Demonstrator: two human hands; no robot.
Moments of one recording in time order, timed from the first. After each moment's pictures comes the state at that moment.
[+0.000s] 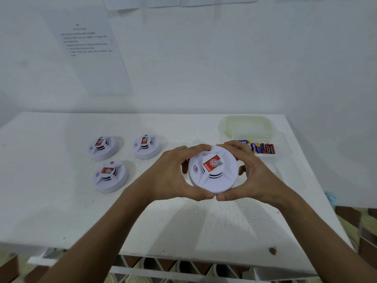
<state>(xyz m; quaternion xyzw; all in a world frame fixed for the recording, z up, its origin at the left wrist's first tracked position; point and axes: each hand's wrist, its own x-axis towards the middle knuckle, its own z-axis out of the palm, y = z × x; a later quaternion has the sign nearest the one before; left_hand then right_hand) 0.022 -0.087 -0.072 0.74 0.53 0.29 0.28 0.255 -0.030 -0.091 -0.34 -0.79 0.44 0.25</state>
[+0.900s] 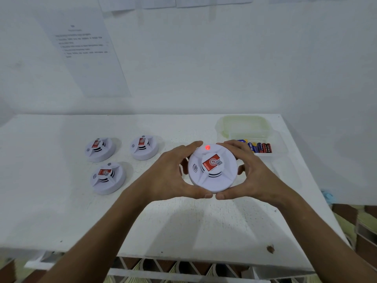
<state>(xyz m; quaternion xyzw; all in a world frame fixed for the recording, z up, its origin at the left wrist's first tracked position) 0.031 -0.094 -0.057 0.74 0.52 0.31 0.30 0.260 -0.030 -0.088 -0.35 -0.79 0.44 0.26</state>
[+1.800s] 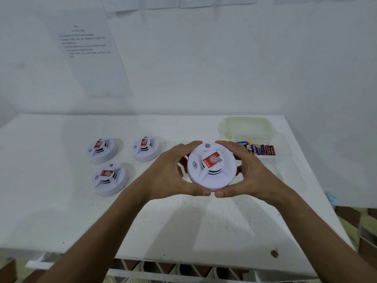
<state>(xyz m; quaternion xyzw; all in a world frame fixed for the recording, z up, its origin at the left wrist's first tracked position) 0.020 -0.089 -0.059 0.71 0.54 0.32 0.32 0.246 -0.024 -0.087 -0.34 -0.76 0.48 0.26</state>
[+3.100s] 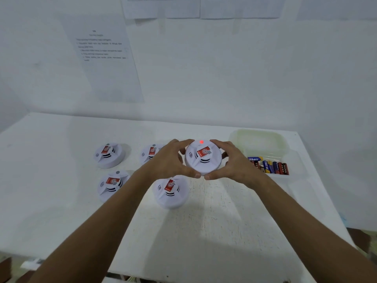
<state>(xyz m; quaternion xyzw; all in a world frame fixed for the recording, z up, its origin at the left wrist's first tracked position) -0.033 -0.011 -0.089 0.70 0.62 0.27 0.24 0.180 0.057 -0.109 -0.39 -0.77 0.45 0.23</state>
